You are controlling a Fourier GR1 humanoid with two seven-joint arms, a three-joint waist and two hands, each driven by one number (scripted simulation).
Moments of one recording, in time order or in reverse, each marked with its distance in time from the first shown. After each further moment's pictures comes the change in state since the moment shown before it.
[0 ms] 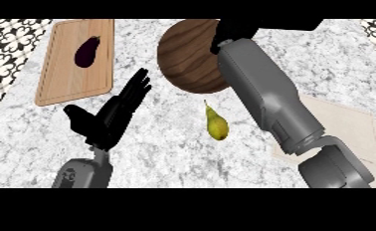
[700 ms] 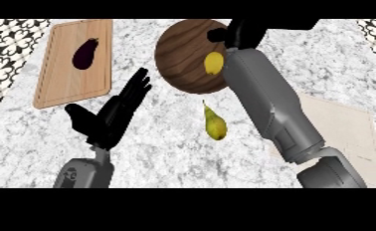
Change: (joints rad) left arm -0.003 -0.010 0.004 0.004 -0.003 0.012 0.004; right arm 0.112 0.018 -0.160 -0.112 -0.088 -0.574 -0.243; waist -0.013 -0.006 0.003
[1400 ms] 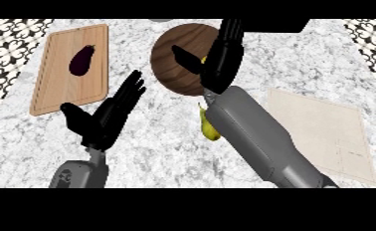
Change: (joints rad) left arm 0.019 0.014 0.025 0.008 0.011 0.001 0.017; right arm 0.269 0.010 0.420 -0.502 -0.078 -0.324 -0.027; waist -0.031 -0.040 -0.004
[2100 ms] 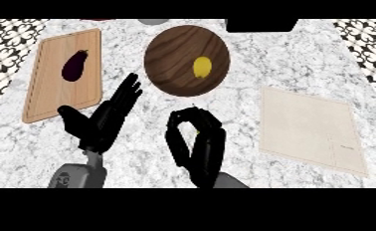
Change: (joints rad) left arm 0.022 0.004 0.012 0.006 -0.001 0.005 -0.009; right arm 0.466 0.003 0.428 -0.314 0.224 -0.091 0.142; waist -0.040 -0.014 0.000
